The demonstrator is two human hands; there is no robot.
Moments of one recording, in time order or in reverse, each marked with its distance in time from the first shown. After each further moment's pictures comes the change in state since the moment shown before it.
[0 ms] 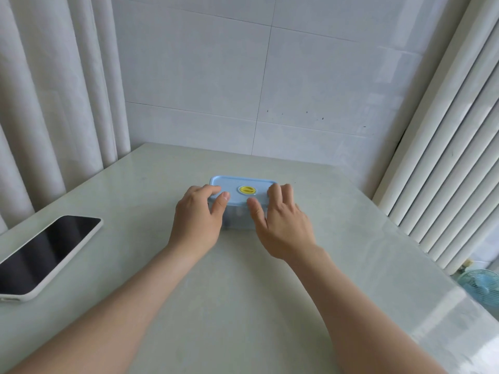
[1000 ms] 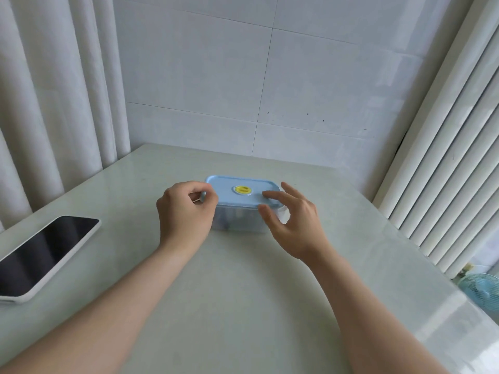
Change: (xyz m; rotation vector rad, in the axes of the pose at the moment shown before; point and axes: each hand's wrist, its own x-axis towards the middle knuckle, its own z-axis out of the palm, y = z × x) left_hand 0.000 0.016 -0.018 -0.179 0.223 -0.109; right_hand 0.000 0.030 -0.016 0.396 0.109 -0.143
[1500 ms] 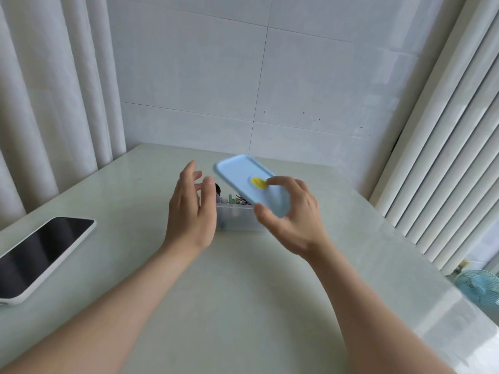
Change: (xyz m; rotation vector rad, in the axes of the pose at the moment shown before) left_hand -0.009 0.008 0.009 -0.061 -0.146 0.052; right_hand -0.001 -0.015 -0.012 0.041 0.050 0.033
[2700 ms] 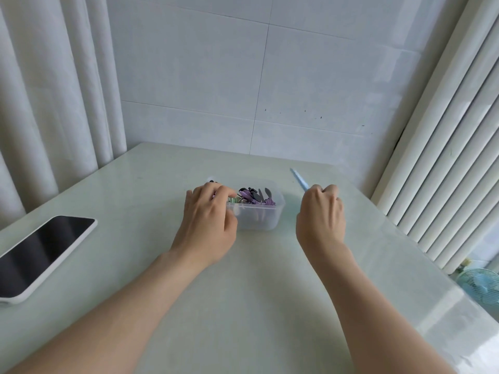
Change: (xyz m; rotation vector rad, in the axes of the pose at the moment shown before) left_hand -0.005 -0.022 0.014 0.435 -0.184 0.371; right_hand 0.009 -0.006 -0.015 -0.759 0.014 0.354
